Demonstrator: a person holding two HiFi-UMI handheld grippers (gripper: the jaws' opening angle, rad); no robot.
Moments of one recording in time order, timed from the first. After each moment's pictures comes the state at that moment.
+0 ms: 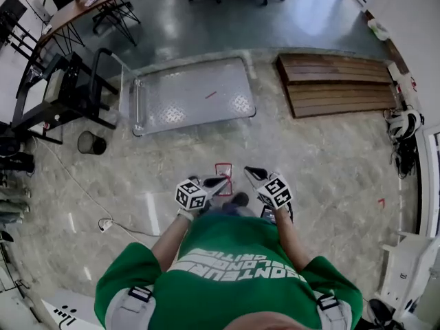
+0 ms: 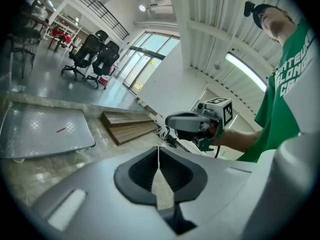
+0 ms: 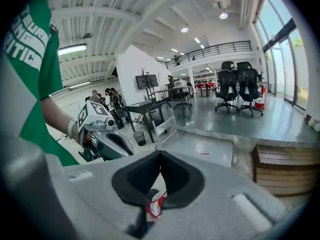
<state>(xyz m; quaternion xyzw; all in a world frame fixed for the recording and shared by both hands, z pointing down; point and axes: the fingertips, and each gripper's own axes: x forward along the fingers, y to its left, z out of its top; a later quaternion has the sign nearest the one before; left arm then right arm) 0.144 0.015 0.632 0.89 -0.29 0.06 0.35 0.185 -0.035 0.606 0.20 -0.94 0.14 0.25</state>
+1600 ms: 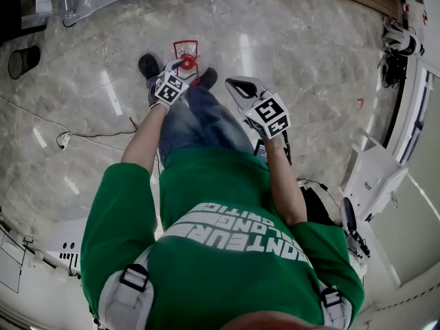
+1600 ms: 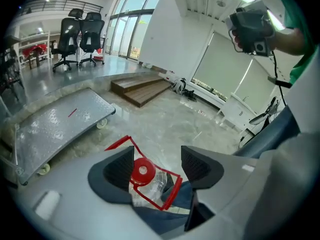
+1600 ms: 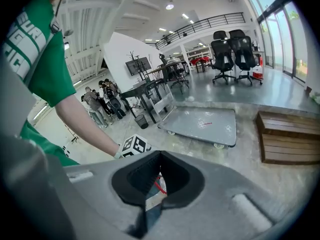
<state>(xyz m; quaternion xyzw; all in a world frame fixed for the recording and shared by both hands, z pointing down) 0.144 0.044 0.938 0.84 -0.29 0.34 0.30 0.212 0.027 0.697 0.18 -0.89 0.25 0.33</state>
